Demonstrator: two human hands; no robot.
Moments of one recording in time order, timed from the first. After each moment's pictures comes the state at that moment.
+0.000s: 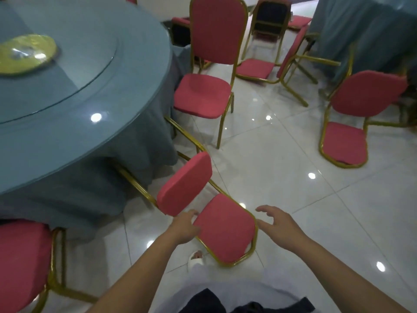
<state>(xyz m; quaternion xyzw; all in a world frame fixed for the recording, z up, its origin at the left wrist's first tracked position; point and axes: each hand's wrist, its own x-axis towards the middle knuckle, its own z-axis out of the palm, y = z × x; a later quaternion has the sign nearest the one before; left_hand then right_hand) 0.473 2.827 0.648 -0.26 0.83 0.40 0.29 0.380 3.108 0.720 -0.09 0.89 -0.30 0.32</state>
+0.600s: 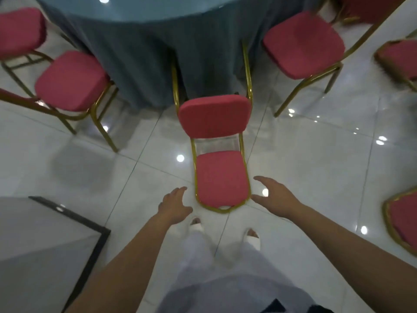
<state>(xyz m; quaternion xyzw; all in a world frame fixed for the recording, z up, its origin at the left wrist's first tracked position) 0.510 3.119 0.608 -0.58 0.67 0.39 0.23 0.209 3.227 0.651 -0.47 0.75 -0.06 0.46</state>
